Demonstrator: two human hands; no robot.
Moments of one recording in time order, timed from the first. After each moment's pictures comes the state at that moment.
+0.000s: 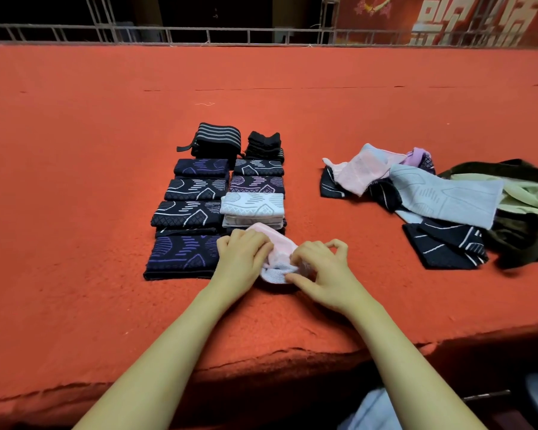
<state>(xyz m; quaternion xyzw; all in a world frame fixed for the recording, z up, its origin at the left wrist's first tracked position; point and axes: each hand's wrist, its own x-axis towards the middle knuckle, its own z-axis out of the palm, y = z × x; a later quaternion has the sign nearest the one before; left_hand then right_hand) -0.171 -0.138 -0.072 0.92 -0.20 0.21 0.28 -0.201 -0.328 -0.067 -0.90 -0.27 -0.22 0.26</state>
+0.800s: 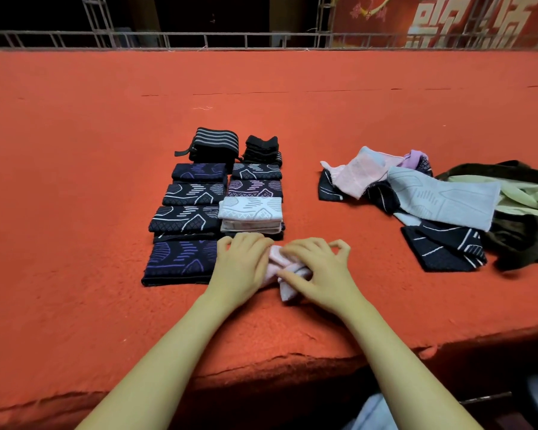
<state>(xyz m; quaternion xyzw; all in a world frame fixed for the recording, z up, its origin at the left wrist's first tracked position) -0.171 -0.139 -0.075 0.90 -0.24 0.31 0.16 -0.200 -0.321 -0.061 -0.91 -0.22 -0.24 0.24</state>
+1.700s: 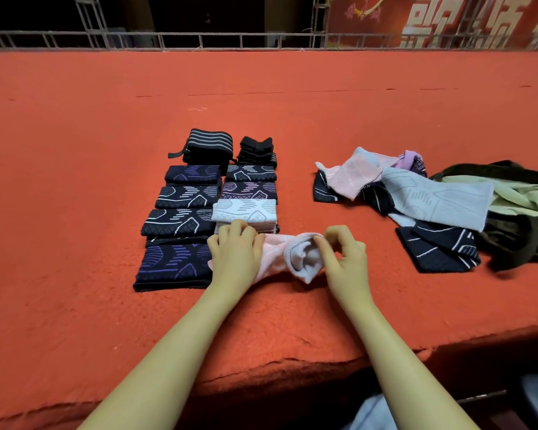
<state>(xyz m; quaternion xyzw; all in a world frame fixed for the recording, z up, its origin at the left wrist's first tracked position) -0.152 -0.158 -0.066 0.93 -0.06 0.30 0.19 -0.191 -0.337 -0.056 -0.81 -0.07 -0.33 0.49</state>
